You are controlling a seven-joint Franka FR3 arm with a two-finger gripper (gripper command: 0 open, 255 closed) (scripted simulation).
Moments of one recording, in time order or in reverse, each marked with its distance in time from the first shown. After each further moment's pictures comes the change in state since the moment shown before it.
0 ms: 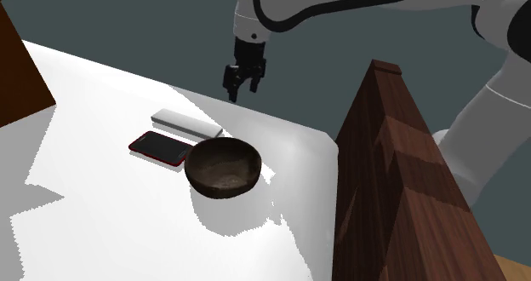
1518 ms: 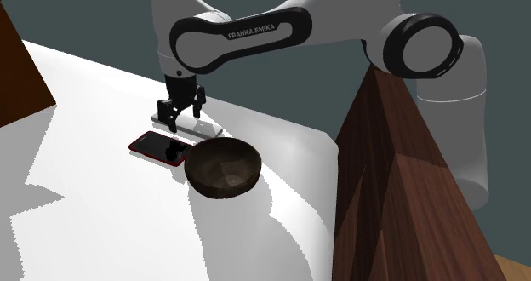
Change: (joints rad) arm 0.178 0.566 0.049 0.521 -0.201 -0.016 0.141
